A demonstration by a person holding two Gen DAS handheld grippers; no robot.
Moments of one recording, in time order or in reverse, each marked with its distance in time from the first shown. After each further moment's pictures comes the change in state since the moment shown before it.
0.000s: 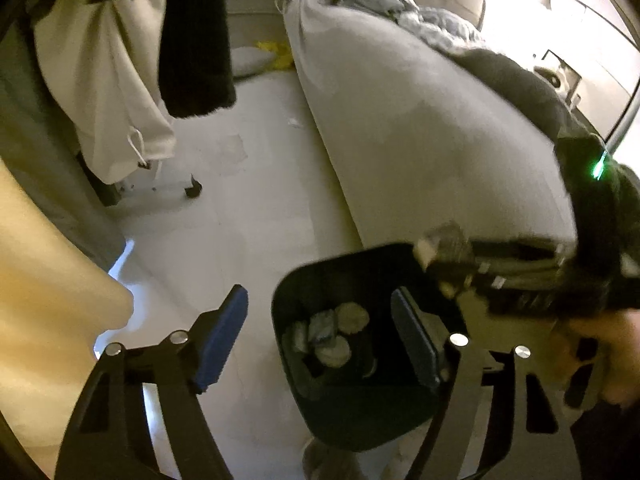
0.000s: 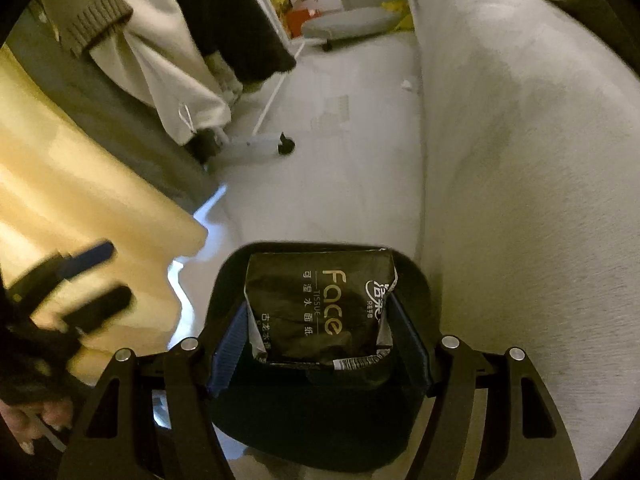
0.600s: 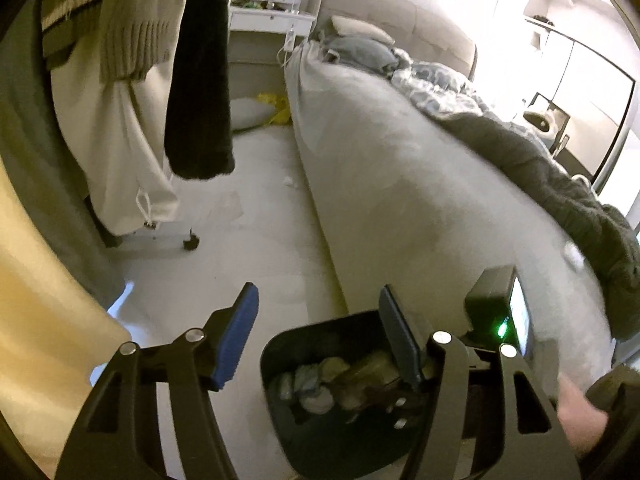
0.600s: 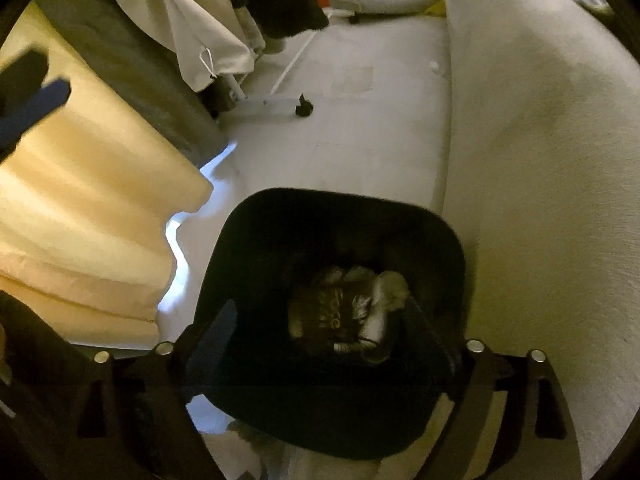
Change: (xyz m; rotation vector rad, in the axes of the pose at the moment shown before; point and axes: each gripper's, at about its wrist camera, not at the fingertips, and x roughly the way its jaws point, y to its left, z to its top) left arm -0.046 -0.016 0.032 -0.021 -0.194 -0.037; right arm 0.019 0.028 -0.017 -0.110 0.080 -0.010
